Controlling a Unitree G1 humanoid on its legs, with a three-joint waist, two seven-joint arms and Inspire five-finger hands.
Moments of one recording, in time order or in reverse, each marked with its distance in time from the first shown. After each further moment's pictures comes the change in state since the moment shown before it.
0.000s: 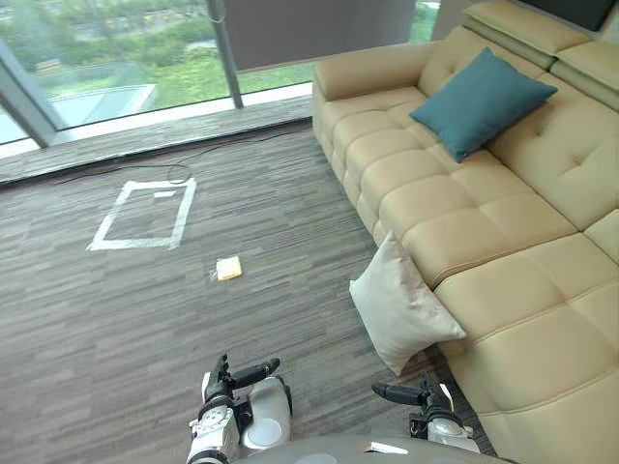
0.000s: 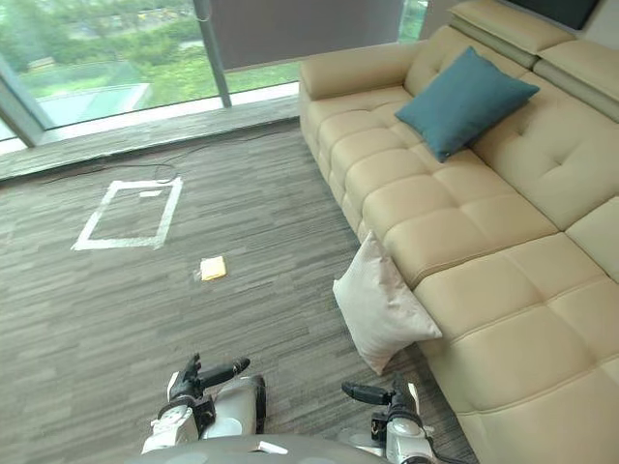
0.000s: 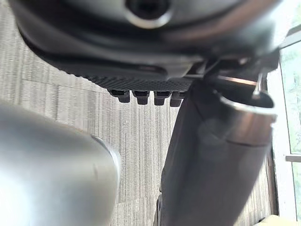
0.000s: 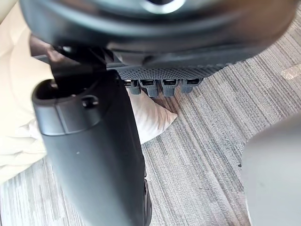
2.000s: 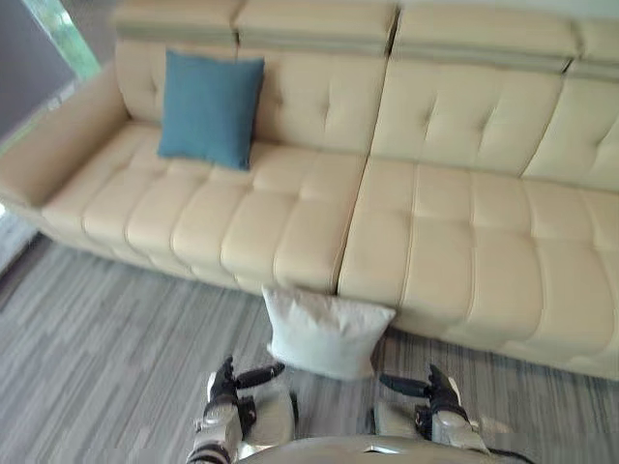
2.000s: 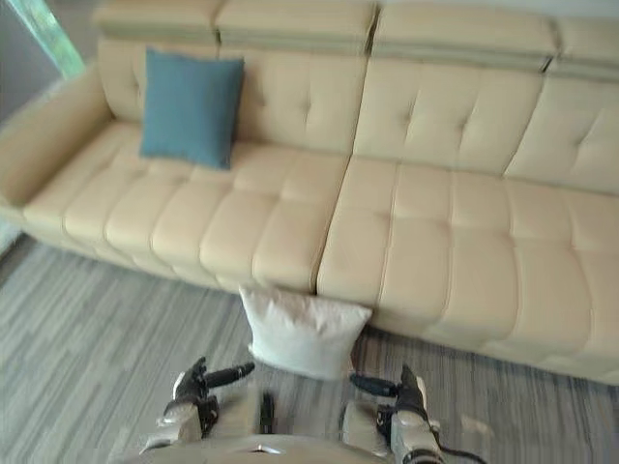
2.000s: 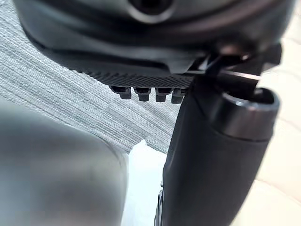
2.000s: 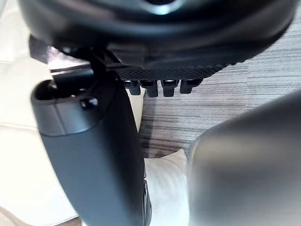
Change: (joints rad) left arm -0.155 0.059 -0.100 0.030 -0.043 0.012 0.062; right arm -0.147 -0.029 -0.041 0.002 0.060 -0.010 -0.078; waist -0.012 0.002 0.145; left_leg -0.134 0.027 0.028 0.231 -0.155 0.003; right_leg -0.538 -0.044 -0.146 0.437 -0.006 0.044
